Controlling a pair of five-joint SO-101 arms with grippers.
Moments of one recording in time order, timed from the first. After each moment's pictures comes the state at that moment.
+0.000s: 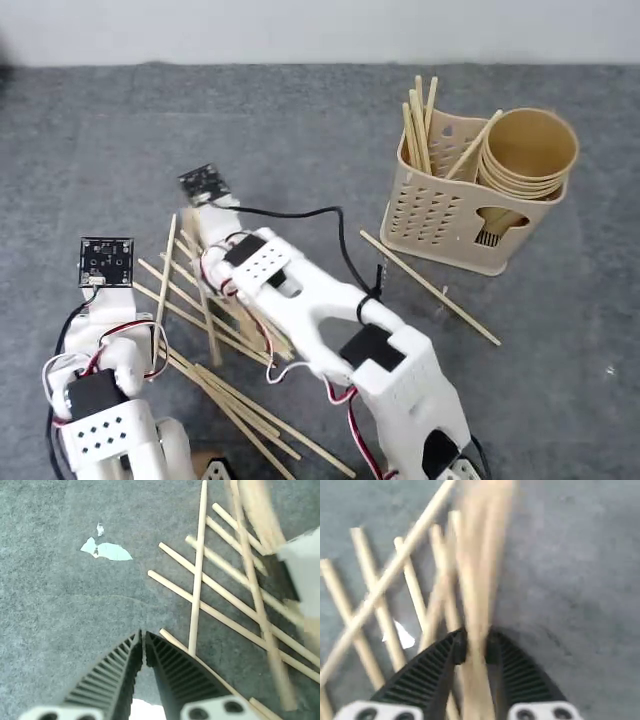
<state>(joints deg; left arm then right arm) -26.0 -72.7 77.4 61.9 -11.3 -46.9 31.4 -2.9 43.4 -15.9</state>
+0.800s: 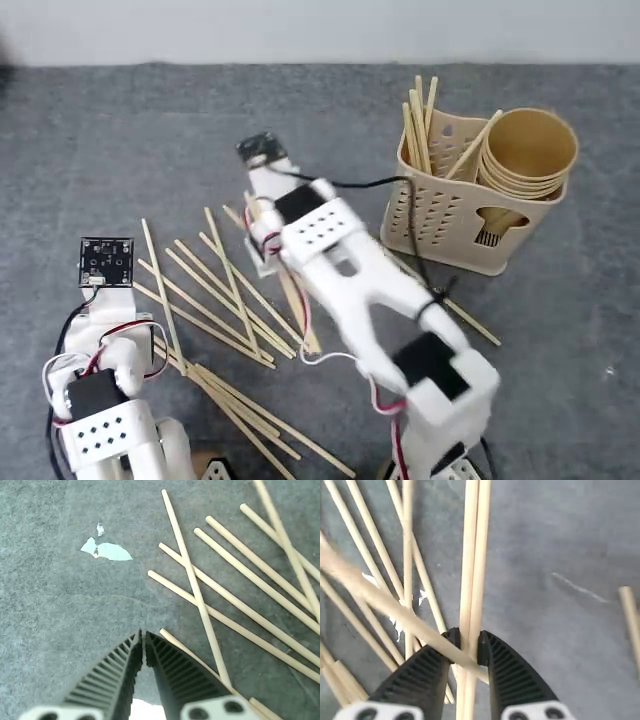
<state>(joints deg) -26.0 -72.7 77.4 61.9 -11.3 -36.7 11.6 -4.0 74.6 -10.7</state>
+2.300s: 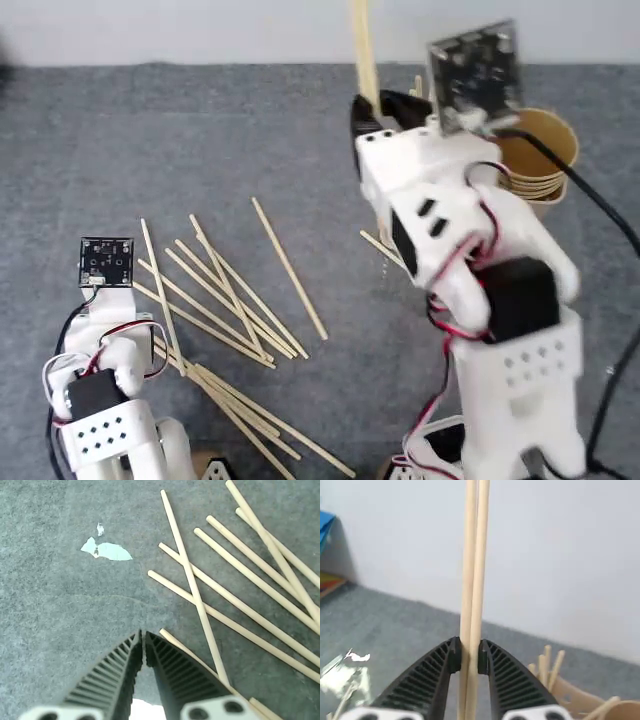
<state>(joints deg) -26.0 -72.7 77.4 61.9 -11.3 -19.0 -36.0 -3.1 60.5 2.2</state>
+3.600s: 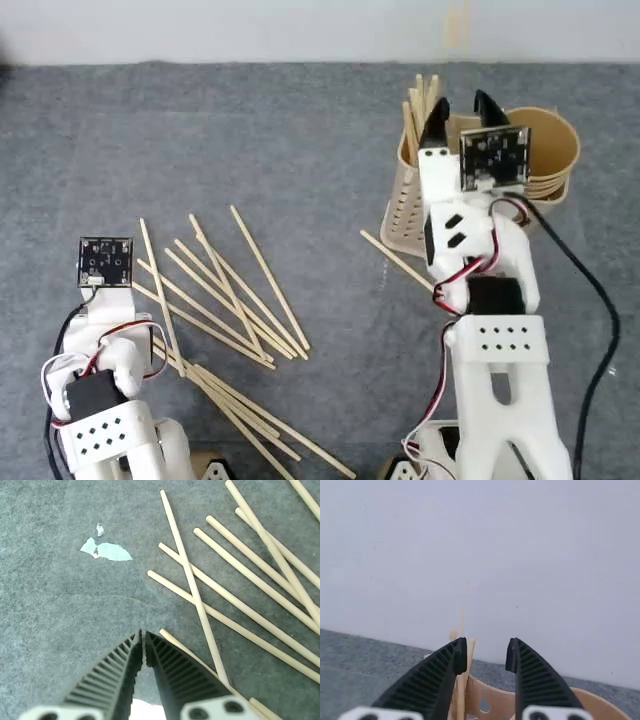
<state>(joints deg) -26.0 -72.7 77.4 61.9 -11.3 -4.0 -41.2 44.9 6.8 9.5</state>
